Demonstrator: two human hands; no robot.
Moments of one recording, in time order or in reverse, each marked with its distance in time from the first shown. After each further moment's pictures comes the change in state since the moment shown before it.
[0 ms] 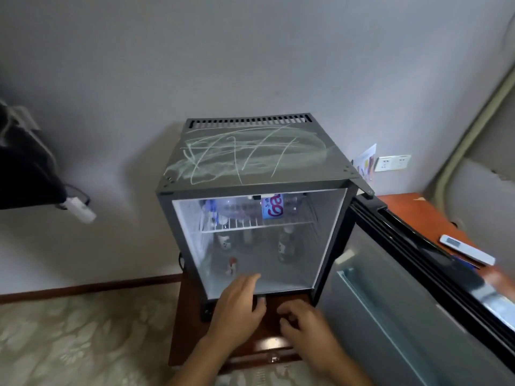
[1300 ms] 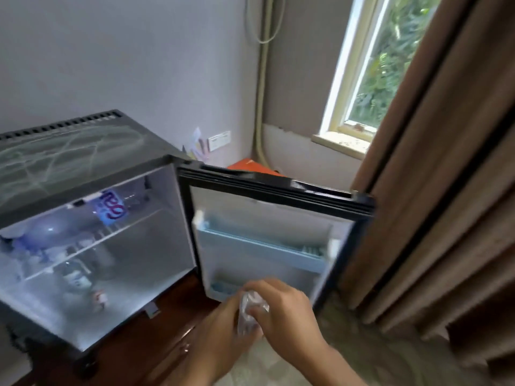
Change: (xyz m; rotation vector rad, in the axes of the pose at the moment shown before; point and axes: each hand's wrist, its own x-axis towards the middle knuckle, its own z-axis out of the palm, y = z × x) left_hand -0.077 0.109 0.055 -0.197 -0.479 0.614; right_hand -0.191 -0.045 -0.041 -0.236 0.631 0.269
